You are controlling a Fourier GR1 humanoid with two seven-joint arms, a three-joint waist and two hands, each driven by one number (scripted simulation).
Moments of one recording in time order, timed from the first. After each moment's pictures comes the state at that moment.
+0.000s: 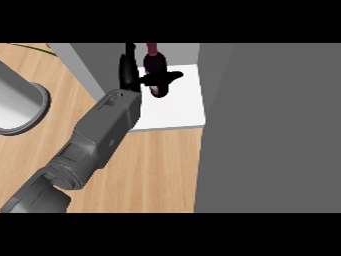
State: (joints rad) left arm -1.17 0.04 -0.34 -0.12 0.71 0.58 -0.59; right arm 0.29 -0.14 0.29 -2.51 -0.11 0.15 0.32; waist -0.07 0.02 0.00
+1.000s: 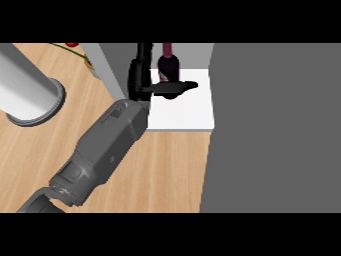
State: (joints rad) left arm -1.00 0.02 -0.33 -0.47 0.69 0.46 -0.64; right arm 0.30 -0.13 0.33 -2.51 -0.10 0.10 0.35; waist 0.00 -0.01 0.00
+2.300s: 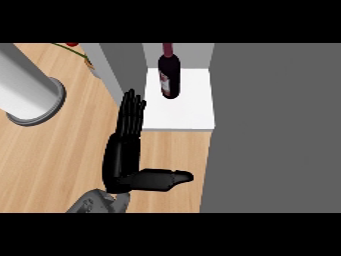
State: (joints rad) left arm -0.27 0.17 -0.63 -1.55 0.54 0.64 -0.44; right arm 0.26 -0.17 0.34 -2.52 -0.08 0.08 0.39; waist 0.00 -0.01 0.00
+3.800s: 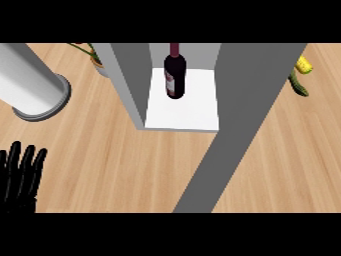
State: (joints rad) left arm 0.34 0.60 -0.40 -2.01 0.68 0.37 -0.56; right arm 0.01 -0.09 0.75 -2.43 -0.02 0.08 0.68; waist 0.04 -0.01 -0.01
